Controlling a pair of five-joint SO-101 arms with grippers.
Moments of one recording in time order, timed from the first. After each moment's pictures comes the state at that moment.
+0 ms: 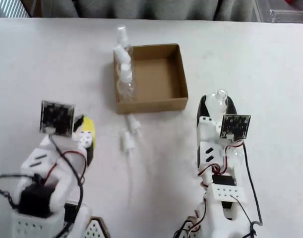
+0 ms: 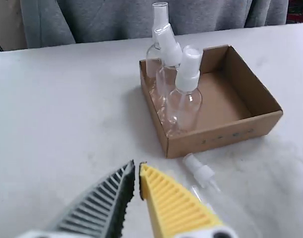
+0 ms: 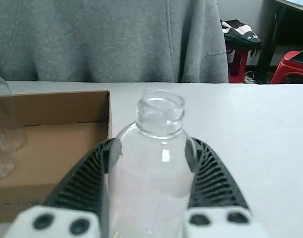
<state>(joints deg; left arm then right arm) 4.4 -77.4 55.7 65.3 1.5 0.9 -52.8 92.0 -24.4 2.5</state>
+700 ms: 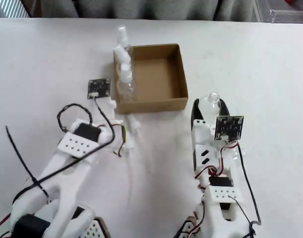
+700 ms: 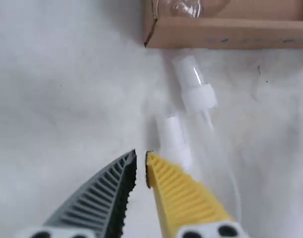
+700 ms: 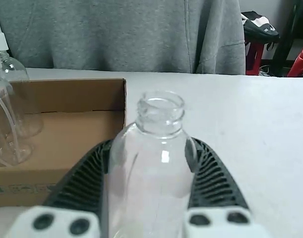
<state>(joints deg) 14.3 -26.9 51.8 53.5 27.7 -2.2 -53.0 93.5 -24.4 2.5</state>
